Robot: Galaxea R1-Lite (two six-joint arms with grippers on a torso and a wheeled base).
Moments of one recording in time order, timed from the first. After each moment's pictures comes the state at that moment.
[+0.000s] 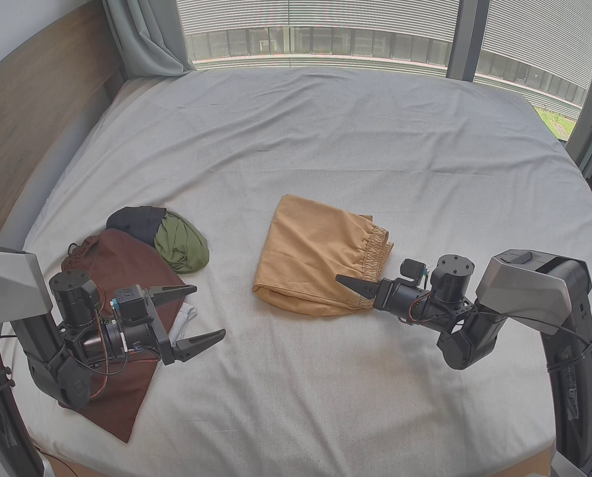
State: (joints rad) left arm -0.12 2.11 -0.37 -1.54 -0.82 0.22; right arm 0.34 2.55 -1.03 -1.44 0.58 0.65
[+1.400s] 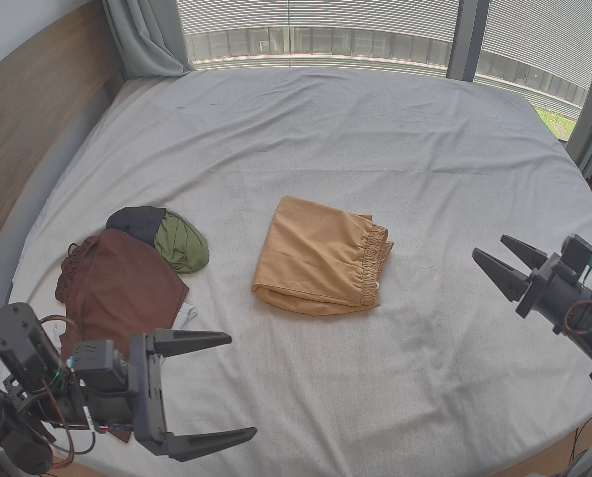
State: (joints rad) left arm -0.49 1.63 -0.06 -1.53 -0.77 0.10; right arm 0.25 1.54 -0.21 -1.40 0.31 0.21
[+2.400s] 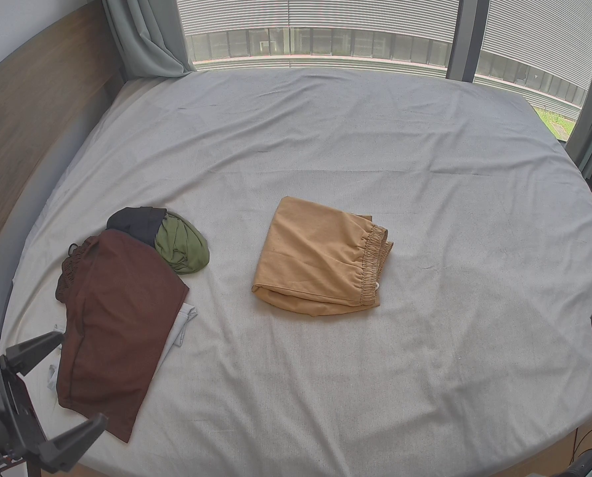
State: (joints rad) left arm -0.21 0.71 -0.02 -0.77 -0.53 0.01; right arm 0.12 0.61 -0.02 -0.83 0.20 0.06
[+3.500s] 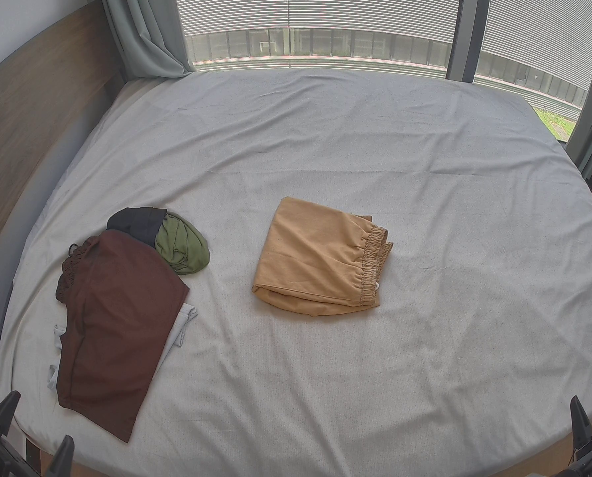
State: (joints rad) left arm 0.00 0.05 -0.02 -0.07 -0.24 0.03; right arm 0.01 0.01 -0.02 0.00 0.03 -0.01
